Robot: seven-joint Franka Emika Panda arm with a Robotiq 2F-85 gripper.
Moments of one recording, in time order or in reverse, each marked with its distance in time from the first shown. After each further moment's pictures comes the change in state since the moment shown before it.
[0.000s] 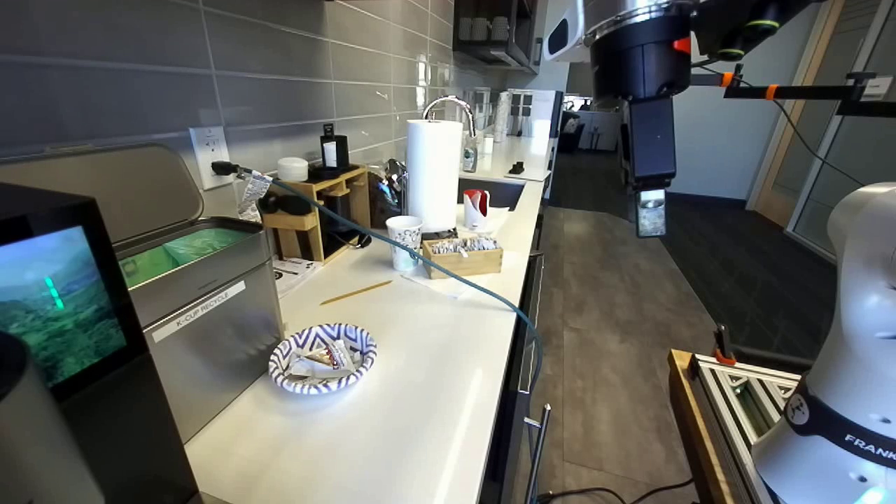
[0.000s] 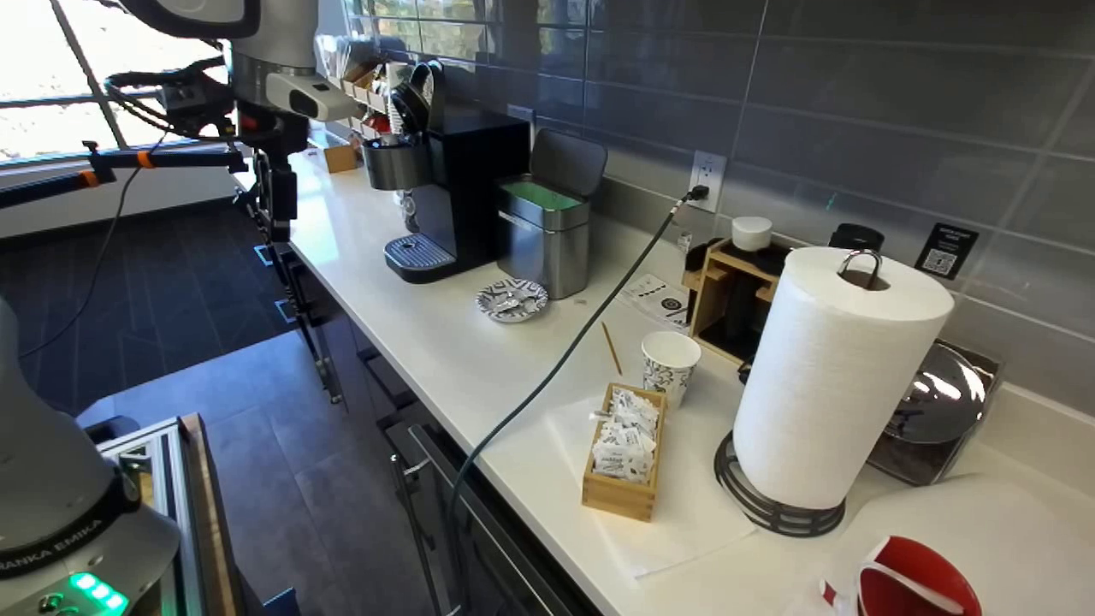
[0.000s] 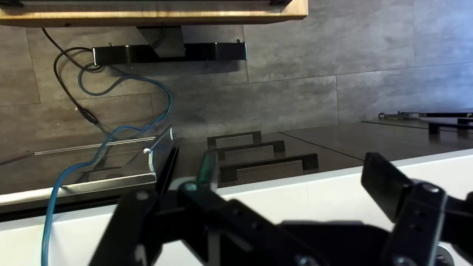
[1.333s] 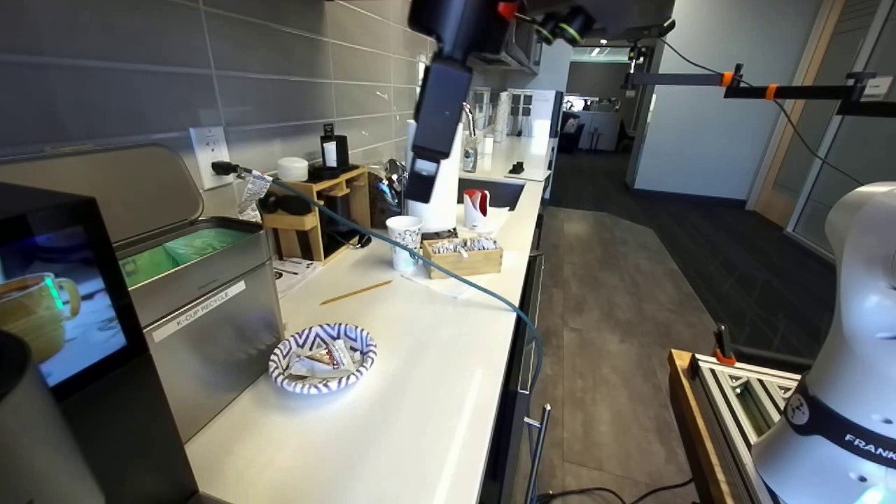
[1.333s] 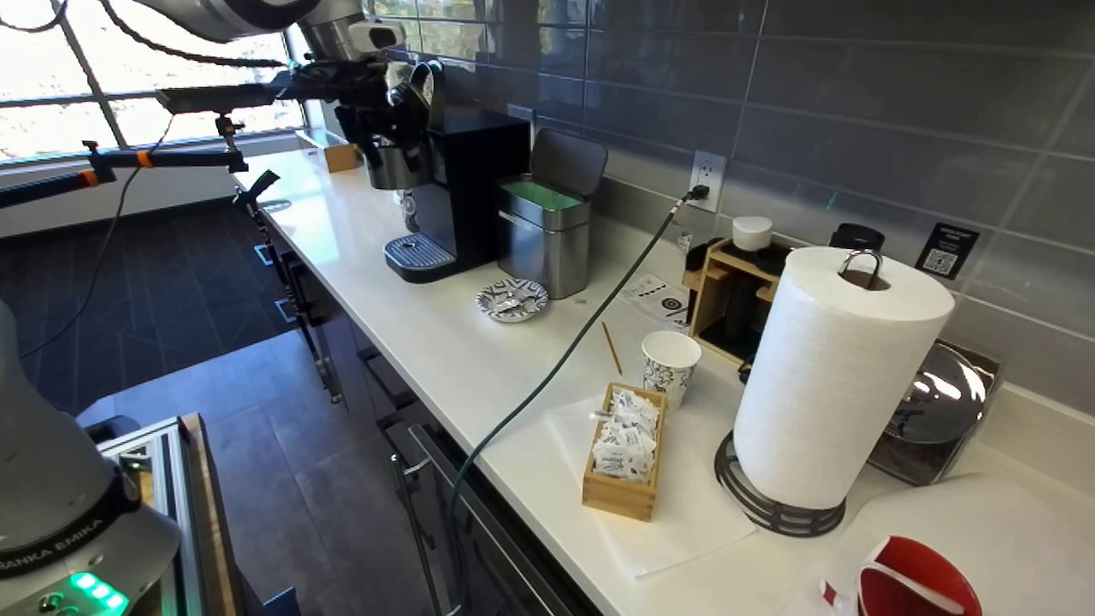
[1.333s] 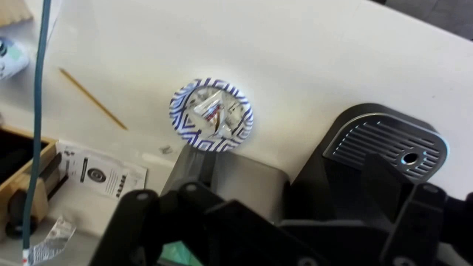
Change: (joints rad) arm 0.025 0.315 0.139 0.262 -0.306 0.506 -0.186
